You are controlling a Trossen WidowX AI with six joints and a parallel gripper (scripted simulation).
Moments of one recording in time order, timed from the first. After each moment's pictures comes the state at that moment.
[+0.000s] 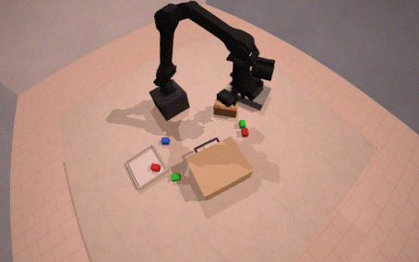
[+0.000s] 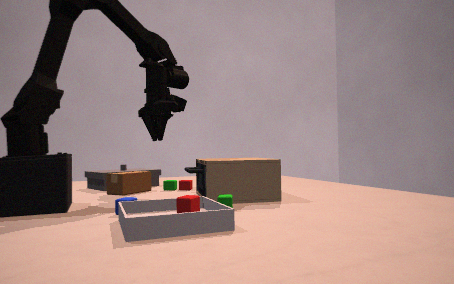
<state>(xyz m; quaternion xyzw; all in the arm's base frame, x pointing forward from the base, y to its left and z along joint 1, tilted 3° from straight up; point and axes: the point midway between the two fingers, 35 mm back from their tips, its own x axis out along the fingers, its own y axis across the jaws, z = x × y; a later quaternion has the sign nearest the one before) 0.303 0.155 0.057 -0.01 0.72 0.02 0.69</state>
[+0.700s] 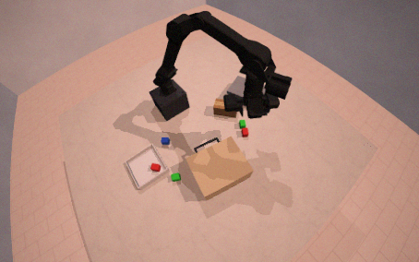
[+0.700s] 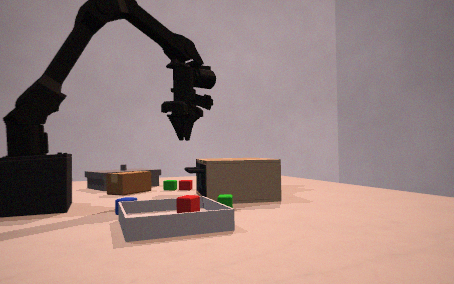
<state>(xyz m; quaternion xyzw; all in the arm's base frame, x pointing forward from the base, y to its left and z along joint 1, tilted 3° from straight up) 0.376 0.136 0.053 0.23 0.68 -0.23 0.65</state>
